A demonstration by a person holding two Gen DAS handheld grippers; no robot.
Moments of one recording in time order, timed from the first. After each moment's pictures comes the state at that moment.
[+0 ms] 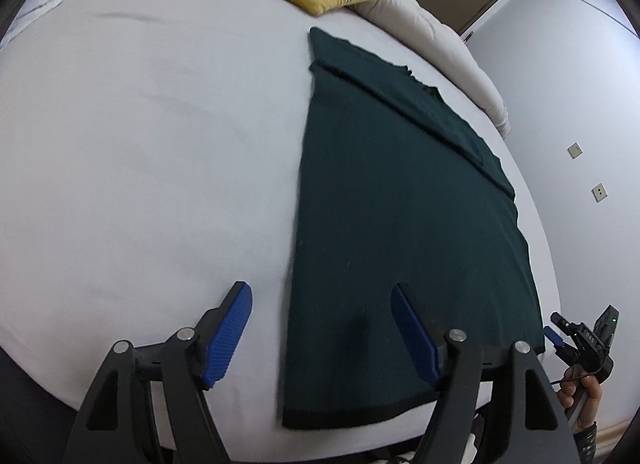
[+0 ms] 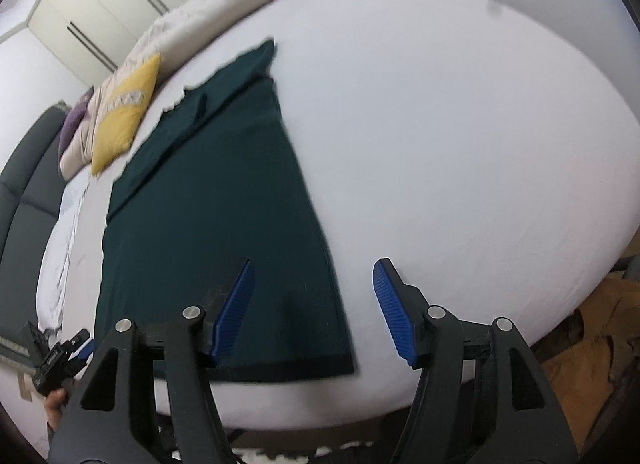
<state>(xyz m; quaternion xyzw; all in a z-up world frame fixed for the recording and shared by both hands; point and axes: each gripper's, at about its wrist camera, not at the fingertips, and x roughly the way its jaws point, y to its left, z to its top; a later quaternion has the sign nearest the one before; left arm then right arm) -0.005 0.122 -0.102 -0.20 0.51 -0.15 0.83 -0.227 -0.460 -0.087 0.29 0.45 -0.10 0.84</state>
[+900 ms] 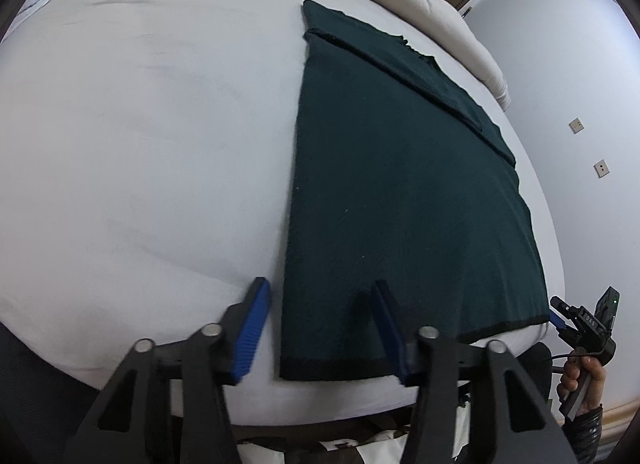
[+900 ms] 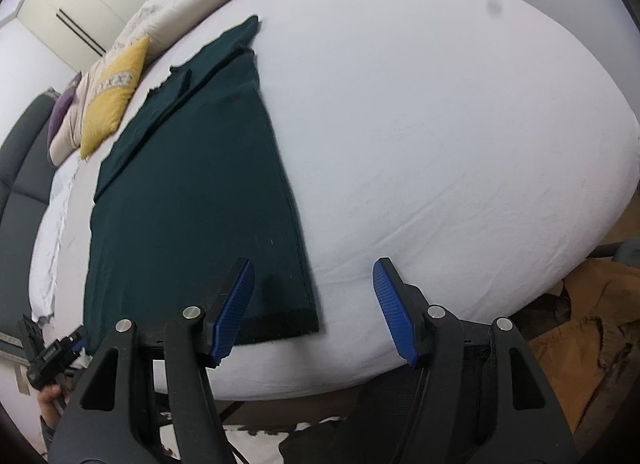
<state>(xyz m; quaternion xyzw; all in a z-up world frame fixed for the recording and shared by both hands) -0.025 0.116 -0.104 -0.17 0.54 -0.16 0.81 -0.239 -0.456 -0.089 0.28 0.48 -0.12 0.82</state>
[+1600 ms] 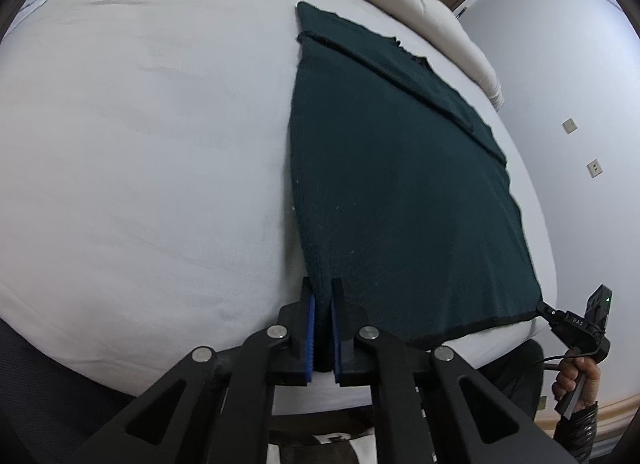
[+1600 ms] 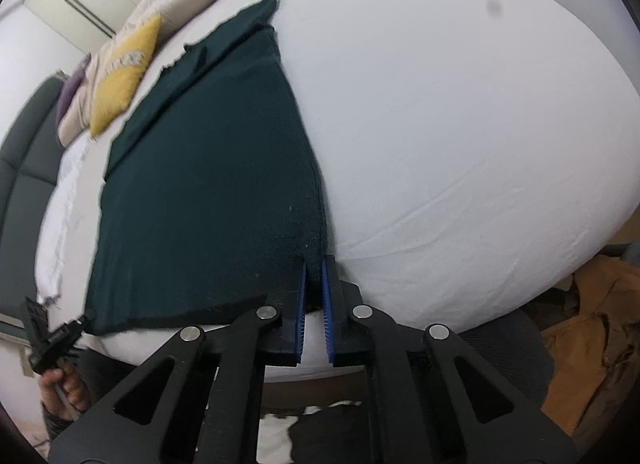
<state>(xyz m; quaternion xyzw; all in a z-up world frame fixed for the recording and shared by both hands) -0.027 0.118 -0.095 -0.19 0.54 -0.17 0.80 -0.234 -0.443 -0.088 0.29 0.50 -0.08 0.81</state>
